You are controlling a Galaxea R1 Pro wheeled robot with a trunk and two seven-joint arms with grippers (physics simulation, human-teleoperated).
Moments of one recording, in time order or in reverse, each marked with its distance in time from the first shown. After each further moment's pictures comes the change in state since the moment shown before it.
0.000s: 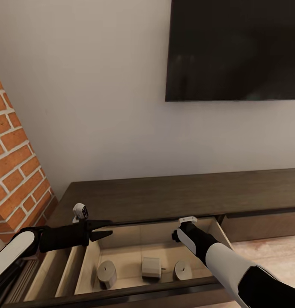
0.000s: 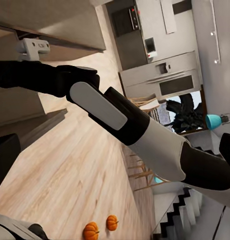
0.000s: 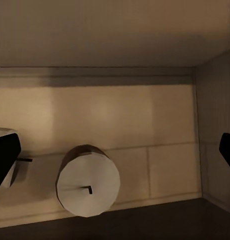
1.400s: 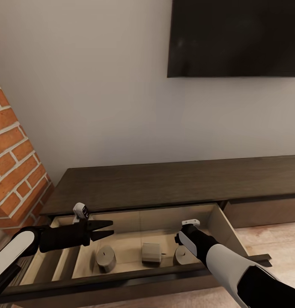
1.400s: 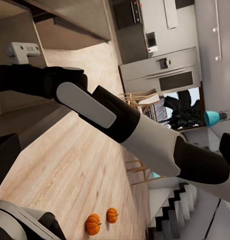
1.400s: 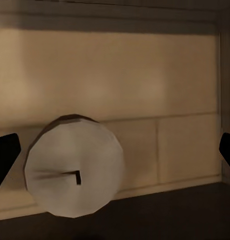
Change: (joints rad) left arm 0.000 0.000 -0.004 -0.032 -0.001 0.001 -0.005; right arm 0.000 0.001 0.004 0.052 0.003 -0.011 -0.012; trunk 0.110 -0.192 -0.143
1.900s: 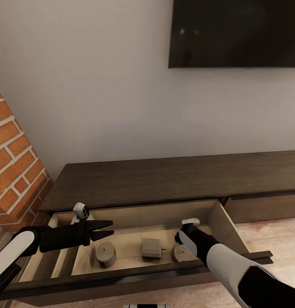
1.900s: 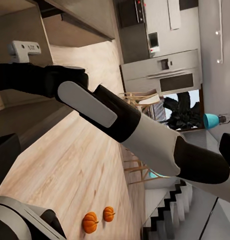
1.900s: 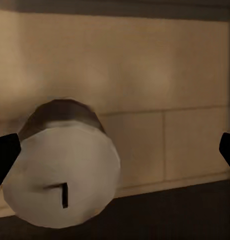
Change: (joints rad) left arm 0.000 0.000 0.000 0.000 -0.001 0.000 0.000; right arm 0.000 -0.005 0.000 -0.013 -0.002 0.001 0.000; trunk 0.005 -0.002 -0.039
